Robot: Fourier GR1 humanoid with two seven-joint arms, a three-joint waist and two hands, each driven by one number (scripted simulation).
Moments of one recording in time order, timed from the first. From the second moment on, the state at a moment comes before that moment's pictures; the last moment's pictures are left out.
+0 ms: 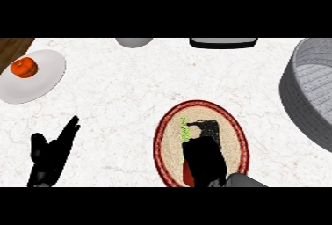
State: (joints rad) left arm 0.10 0.38 -0.17 -1.49 0.24 0.16 0.20; right arm -0.46 -0.35 0.99 -1.61 0.63 0.22 0.94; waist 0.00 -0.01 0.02
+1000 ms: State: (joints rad) left arm 0.16 0.37 -0.13 -1.52 0.23 0.16 0.20; right arm -0.19 -0.52 0.59 -2.12 0.64 -0.23 0.91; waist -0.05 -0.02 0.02
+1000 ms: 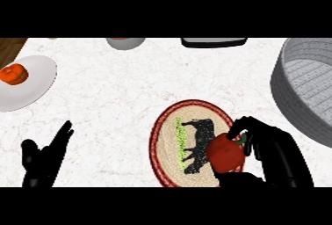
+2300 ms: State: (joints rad) left arm 0.12 0.35 -0.13 -1.52 0.20 0.12 0.22; right arm -0.43 -0.88 -0.36 -1.96 0.07 0.02 0.93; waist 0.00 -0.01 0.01
